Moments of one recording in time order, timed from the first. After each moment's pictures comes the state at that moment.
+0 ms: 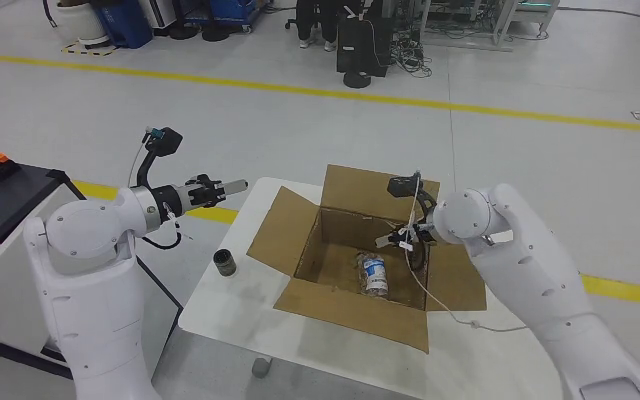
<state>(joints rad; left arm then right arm) 1.00 -1.40 -1.83 -1.80 0.61 -0.08 -1.44 -0.64 -1.07 0.89 -1.47 -0.57 0.30 1.43</state>
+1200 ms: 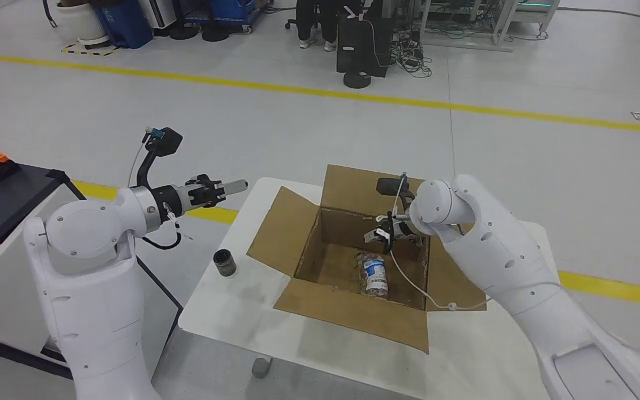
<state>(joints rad) 1.00 -1.40 -1.83 -1.80 0.61 -0.08 -1.44 -0.52 -1.16 0.73 -1.22 -0.50 0.37 1.34</state>
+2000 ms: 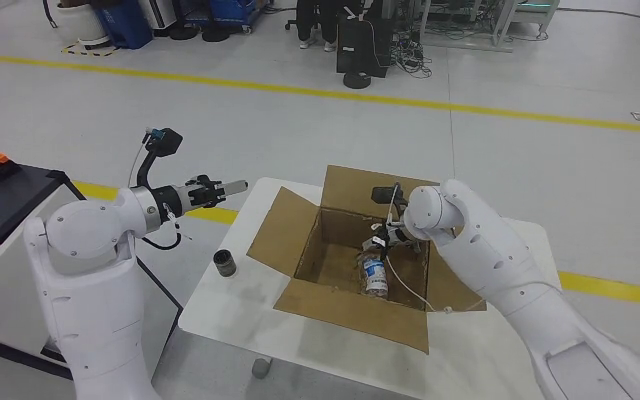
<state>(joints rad) 1.00 -1.40 -1.83 -1.80 0.61 -0.08 -1.44 -0.51 -1.19 0.66 -1.15 -0.51 0.33 1.34</state>
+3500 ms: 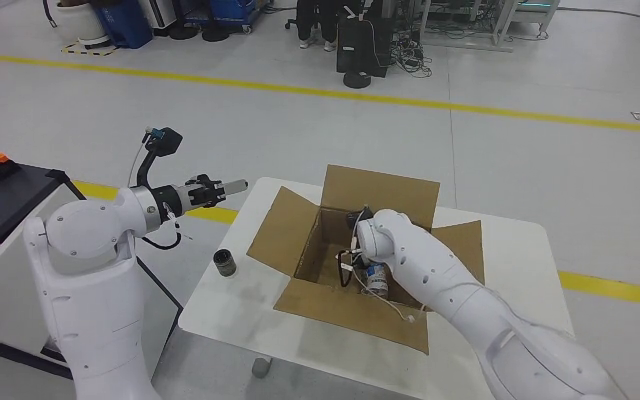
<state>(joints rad) 1.00 -1.40 -1.83 -1.80 0.61 -0.08 -1.44 -0.50 -1.41 0.43 -0.87 -0.70 0.43 1.20</state>
